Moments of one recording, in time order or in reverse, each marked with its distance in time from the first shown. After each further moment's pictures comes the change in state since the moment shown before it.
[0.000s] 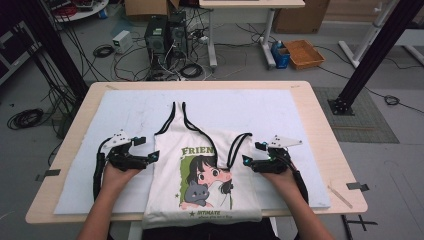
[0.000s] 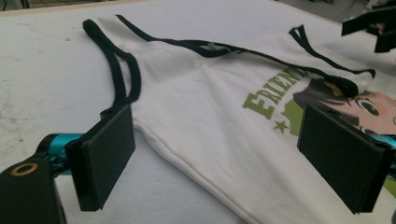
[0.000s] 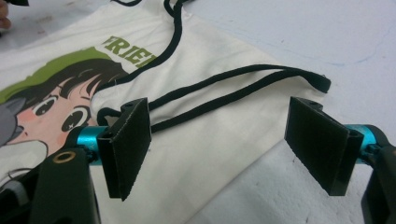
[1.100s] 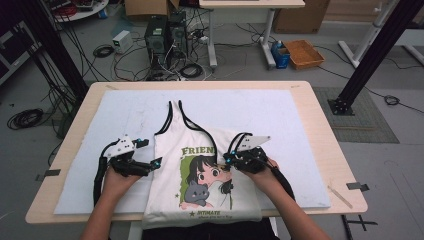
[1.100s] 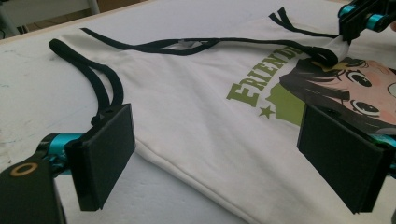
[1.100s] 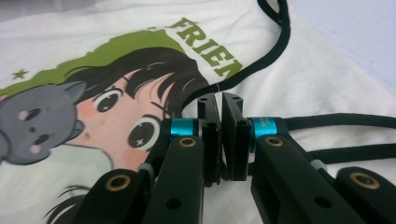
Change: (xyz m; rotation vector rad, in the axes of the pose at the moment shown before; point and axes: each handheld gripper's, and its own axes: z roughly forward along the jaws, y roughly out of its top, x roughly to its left) left arm -0.019 -0.010 -0.002 0.014 -0.034 0.164; right arm 0.050 0.030 0.035 0.142 0.152 -0.210
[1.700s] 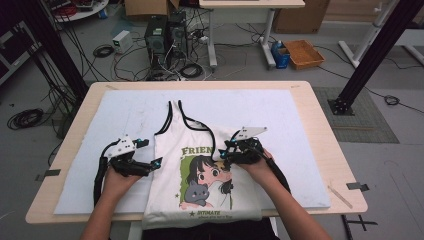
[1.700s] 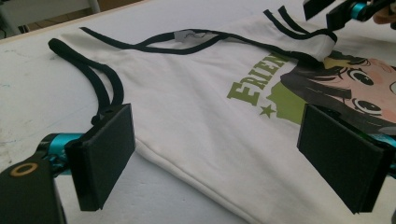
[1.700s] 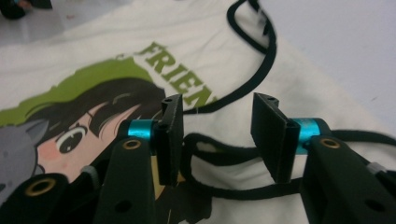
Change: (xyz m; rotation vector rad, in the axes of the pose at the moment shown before) left arm -0.001 0.000 0.001 0.006 0.005 0.010; right arm -0.019 0.013 0.021 -0.004 -0.030 0.056
